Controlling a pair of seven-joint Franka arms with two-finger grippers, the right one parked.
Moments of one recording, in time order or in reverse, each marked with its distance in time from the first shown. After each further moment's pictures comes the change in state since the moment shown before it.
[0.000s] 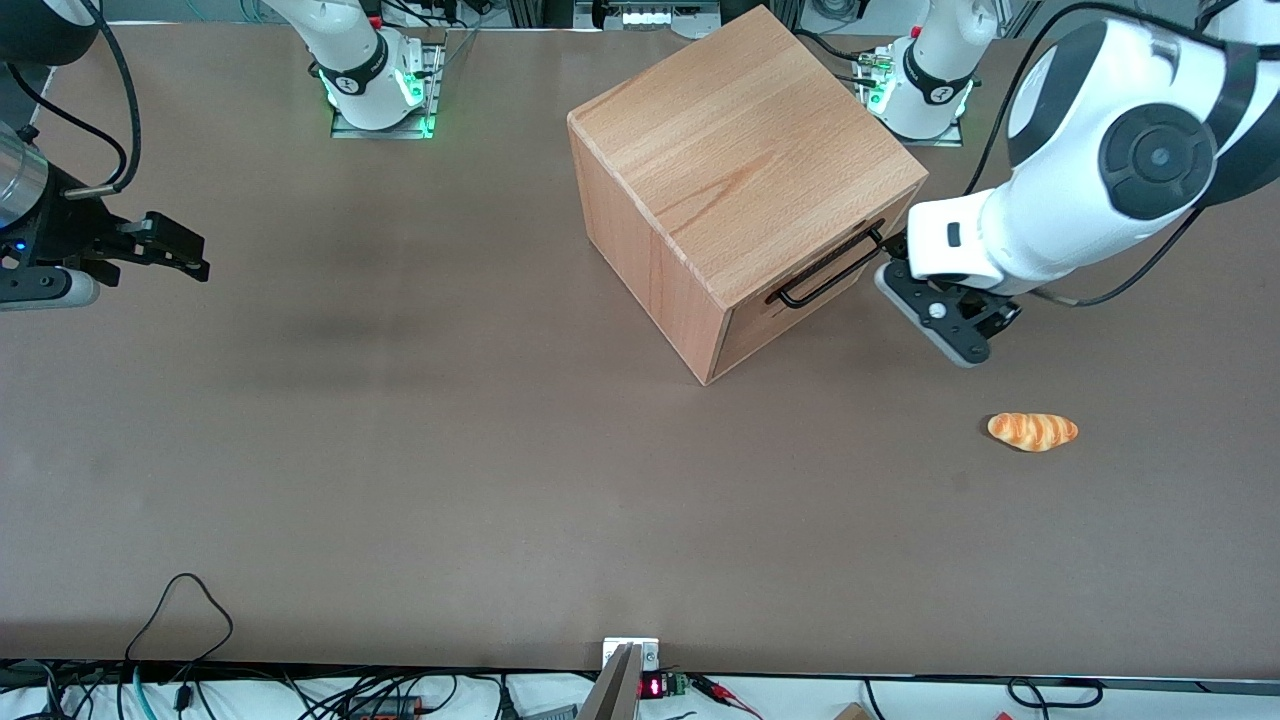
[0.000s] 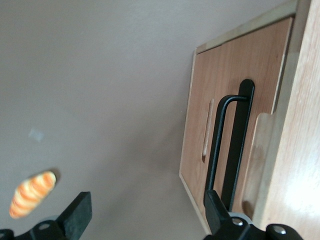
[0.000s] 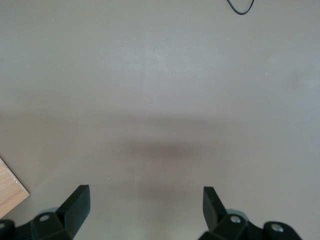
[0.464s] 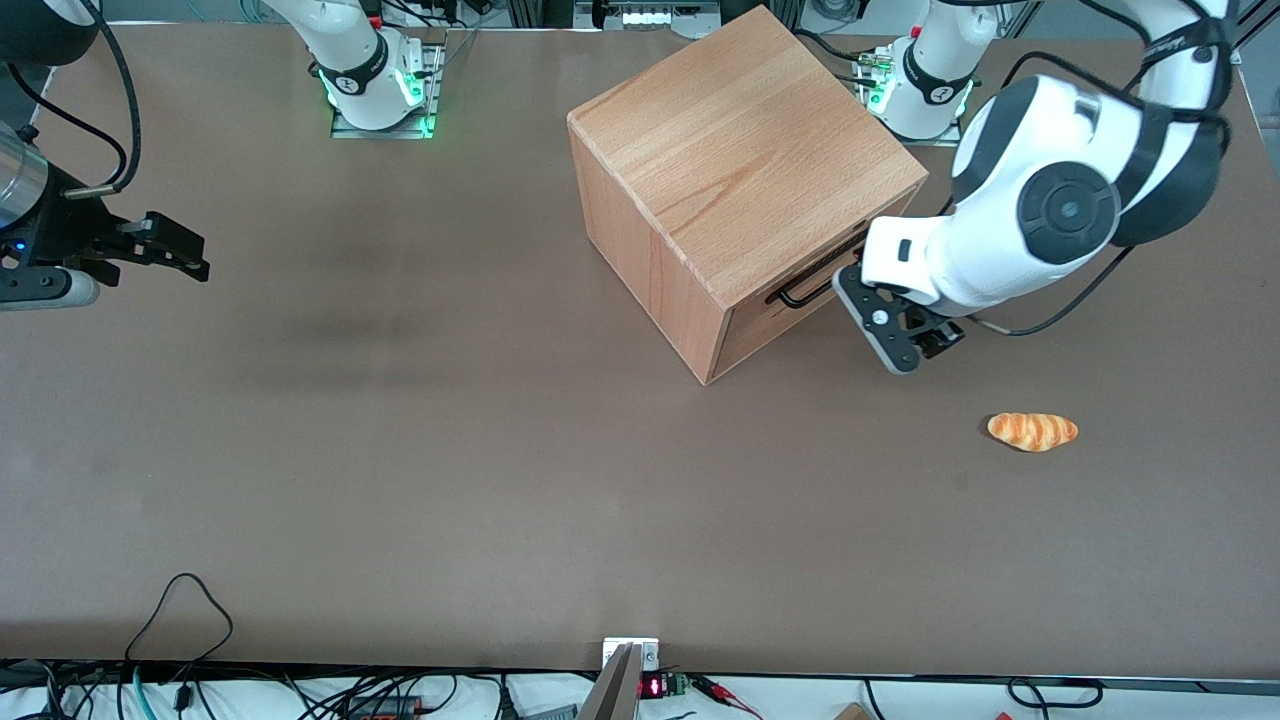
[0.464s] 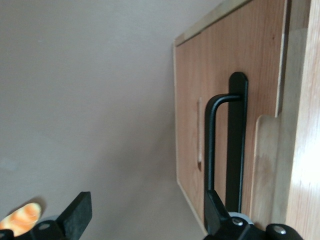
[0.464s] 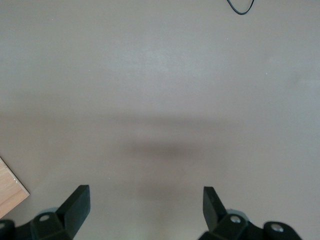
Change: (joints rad) arm -0.014 0.025 -0.026 -0.102 -0.021 0.072 0.076
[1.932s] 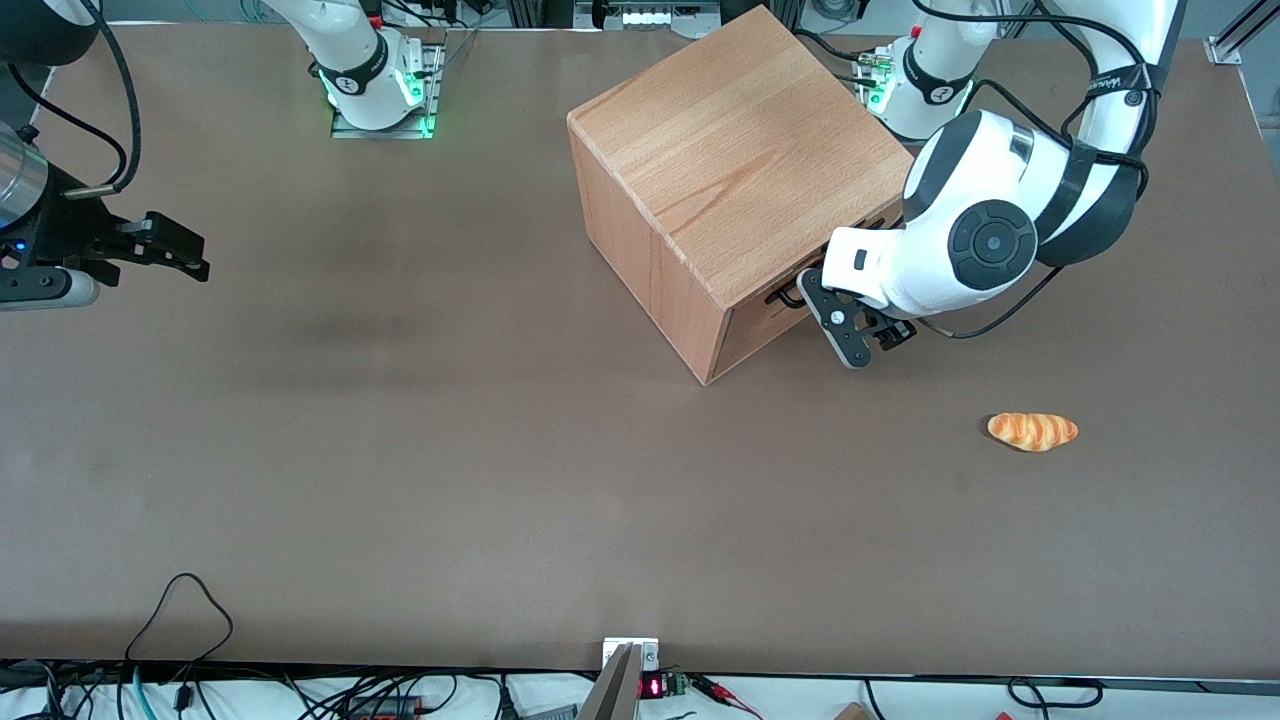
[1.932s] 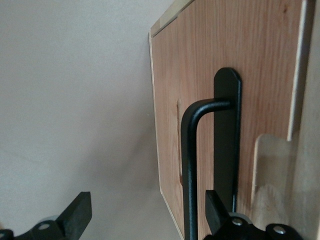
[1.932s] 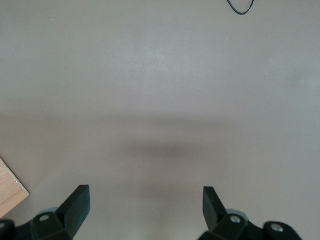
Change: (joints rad) arm -0.020 0.005 -0.010 -0.110 -0.031 0.074 0.005
